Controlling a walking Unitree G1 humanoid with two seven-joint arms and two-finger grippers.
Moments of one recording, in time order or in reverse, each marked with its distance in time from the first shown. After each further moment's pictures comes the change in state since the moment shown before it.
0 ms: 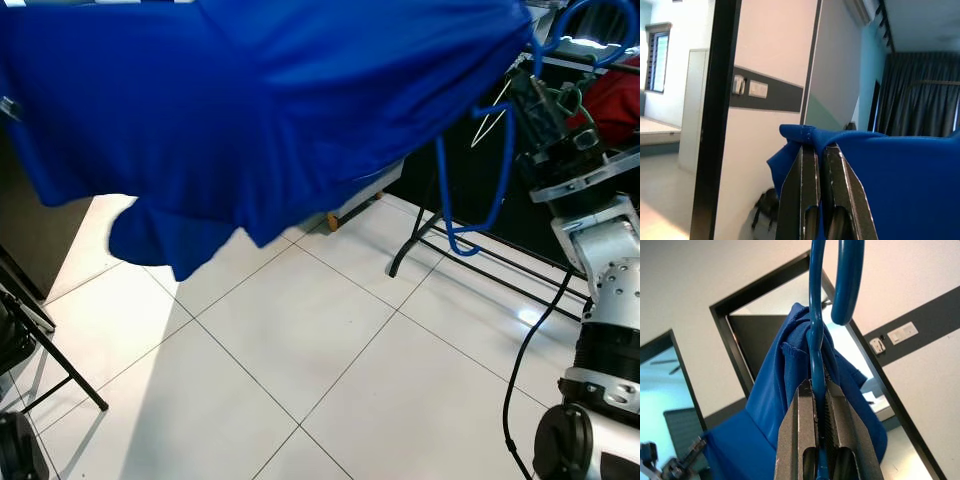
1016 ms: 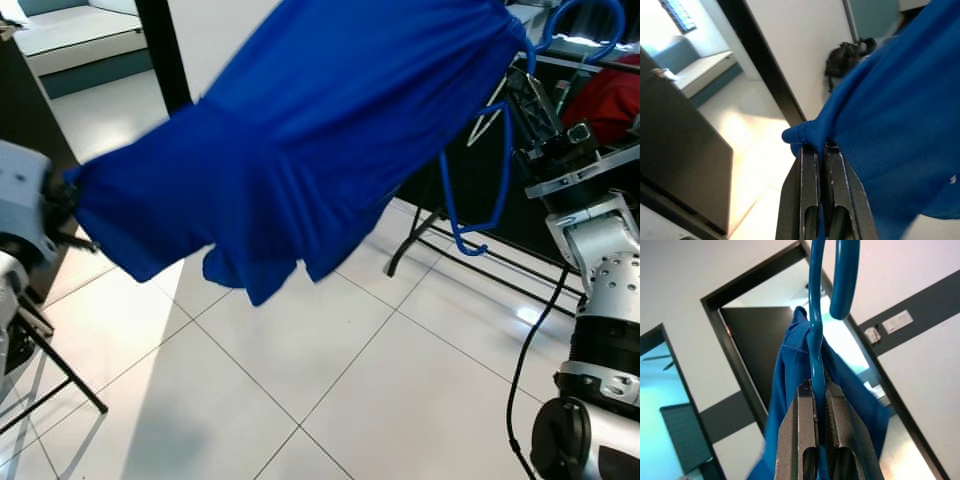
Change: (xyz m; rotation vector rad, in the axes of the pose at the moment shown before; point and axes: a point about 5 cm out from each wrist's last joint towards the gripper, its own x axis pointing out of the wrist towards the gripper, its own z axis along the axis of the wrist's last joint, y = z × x) left arm -0.054 0.016 -0.092 0.574 0.558 -0.071; right arm 0.005 -0.005 -0.012 0.000 0.060 -0.027
